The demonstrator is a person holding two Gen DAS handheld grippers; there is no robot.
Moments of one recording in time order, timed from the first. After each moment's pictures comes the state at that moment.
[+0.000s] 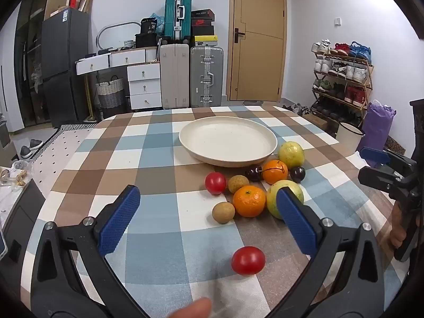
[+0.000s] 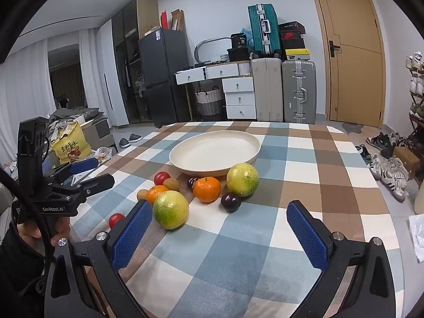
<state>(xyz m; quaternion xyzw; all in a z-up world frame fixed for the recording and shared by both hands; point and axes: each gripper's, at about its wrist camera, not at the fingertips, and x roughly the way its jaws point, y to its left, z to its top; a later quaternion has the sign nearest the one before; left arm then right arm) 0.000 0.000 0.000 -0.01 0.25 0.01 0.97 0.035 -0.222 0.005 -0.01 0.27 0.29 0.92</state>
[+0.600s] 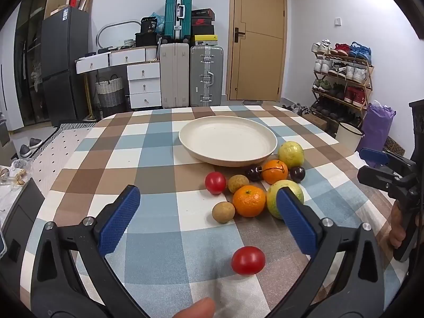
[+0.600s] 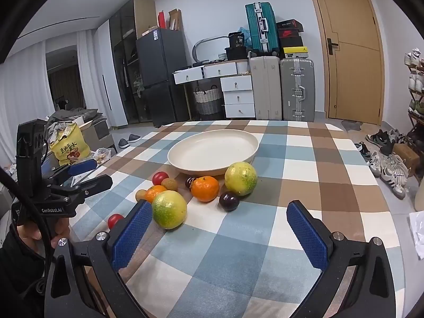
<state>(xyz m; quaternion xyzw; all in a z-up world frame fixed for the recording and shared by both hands) 0.000 0.000 0.000 -0.02 0.25 0.00 0.97 0.037 -0.223 0.004 0.00 0.28 0.29 0.91</state>
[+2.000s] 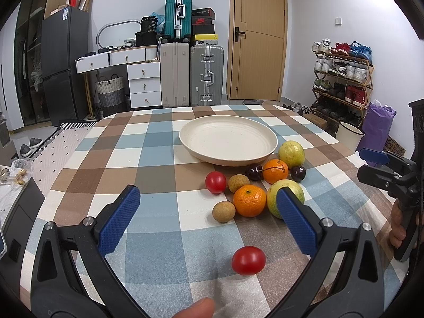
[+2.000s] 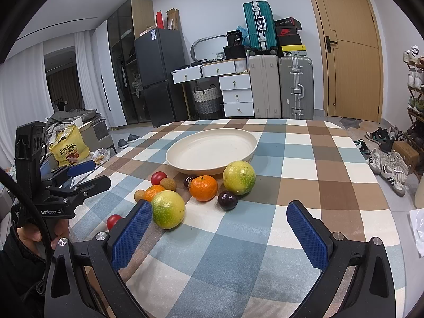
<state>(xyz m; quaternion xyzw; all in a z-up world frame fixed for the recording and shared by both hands) 0.000 0.000 0.000 -0.02 0.25 0.00 0.97 0.037 -0.225 0.004 0.00 0.28 0.29 0.91</state>
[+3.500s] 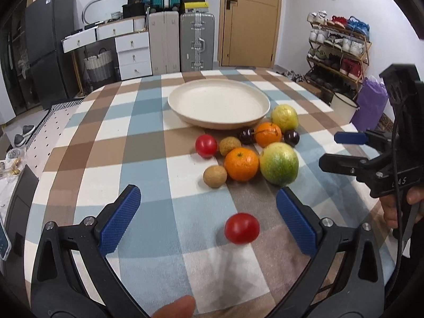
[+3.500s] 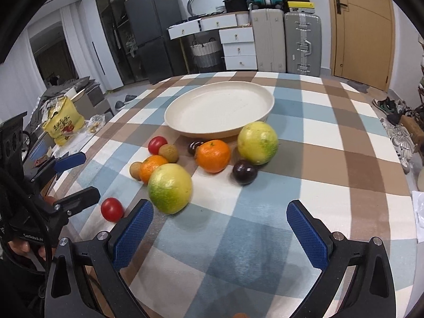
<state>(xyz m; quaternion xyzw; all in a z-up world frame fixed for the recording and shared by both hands) 0.005 -0.004 -0.014 -0.01 0.36 -0.02 0.93 0.074 -0.177 -0.018 -0.03 0.42 0.29 0.86</state>
